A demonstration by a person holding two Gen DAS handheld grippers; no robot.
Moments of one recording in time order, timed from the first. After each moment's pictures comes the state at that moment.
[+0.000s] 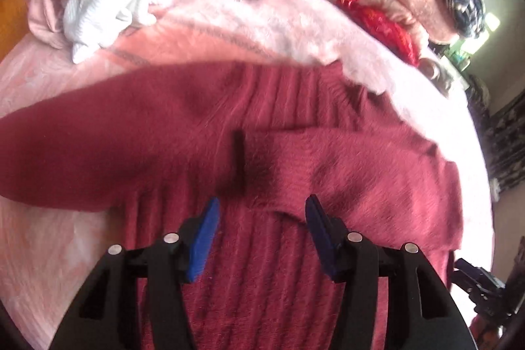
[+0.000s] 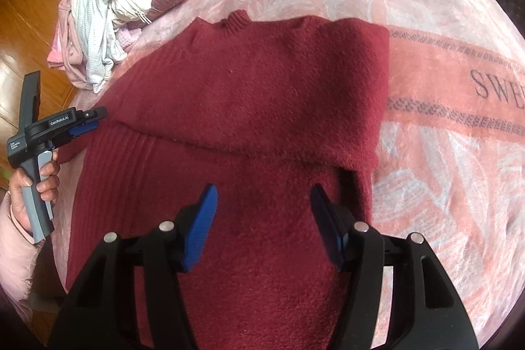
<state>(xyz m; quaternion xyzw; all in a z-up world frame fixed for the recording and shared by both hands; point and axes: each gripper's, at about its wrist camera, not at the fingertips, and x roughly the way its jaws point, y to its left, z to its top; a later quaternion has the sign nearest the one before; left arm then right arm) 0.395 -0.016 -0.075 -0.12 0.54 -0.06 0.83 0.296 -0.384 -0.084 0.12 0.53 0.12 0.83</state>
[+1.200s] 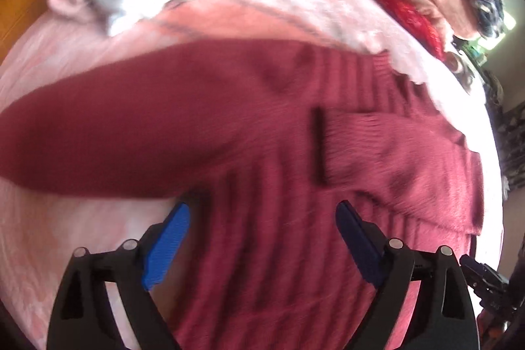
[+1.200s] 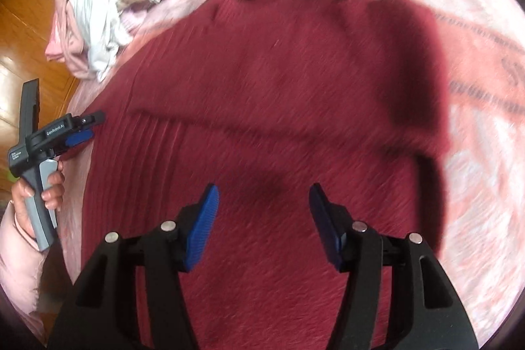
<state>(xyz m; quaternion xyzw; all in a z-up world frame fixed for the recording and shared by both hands) 0.378 0.063 -0.098 -0.11 0.58 -0.02 0.81 0.297 -0.331 -0.115 0.13 0.58 0.14 0.79</state>
